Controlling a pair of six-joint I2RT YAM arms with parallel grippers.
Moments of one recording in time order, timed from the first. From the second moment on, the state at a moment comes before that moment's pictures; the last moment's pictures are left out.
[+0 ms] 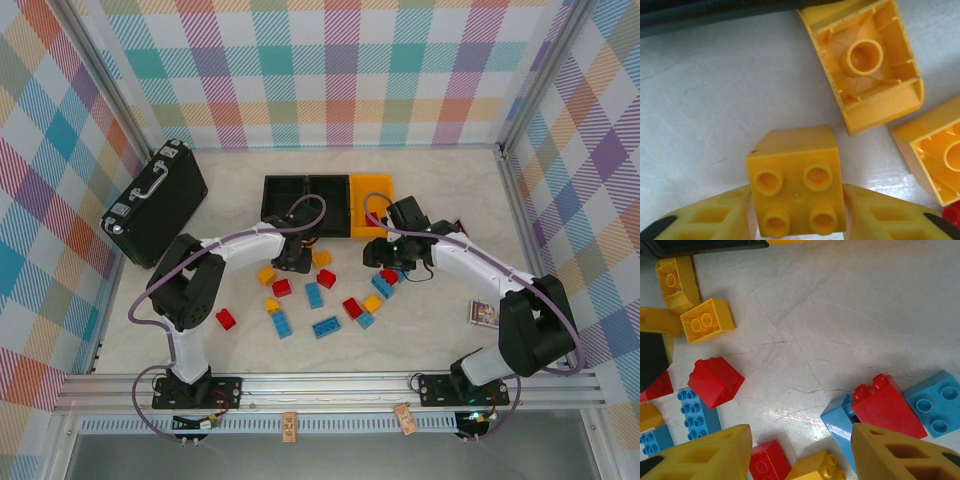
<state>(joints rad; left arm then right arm) -0.64 1.88 1.26 -0.70 -0.20 -0.47 0.48 1.46 0.99 -0.64 -0.22 0.49</state>
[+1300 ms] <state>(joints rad) -0.64 1.97 1.69 -0.76 -0.09 -0.52 0.46 1.34 0.95 -0.58 -0.25 0.55</state>
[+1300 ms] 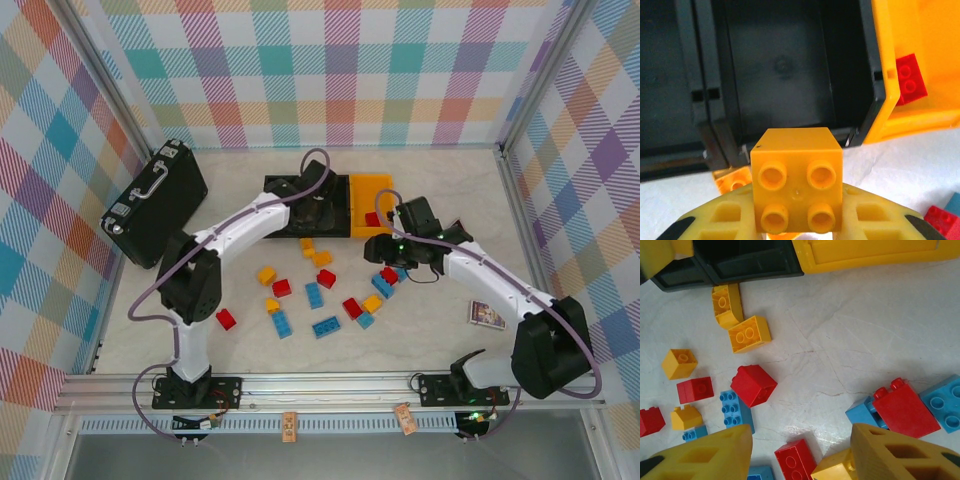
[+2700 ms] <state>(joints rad) -0.65 1.64 1.36 -0.78 -0.12 -0.58 0.46 1.37 0.98 -0.59 -0.27 0.54</state>
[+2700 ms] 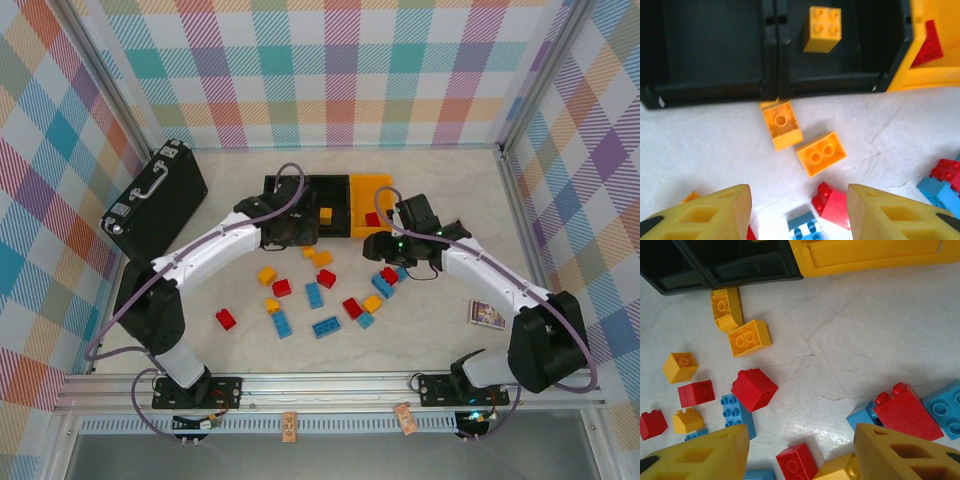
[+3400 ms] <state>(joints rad) -0.68 1.55 1.04 -0.76 -0.13 -0.89 0.49 1.41 1.00 -0.60 -0.29 0.54</state>
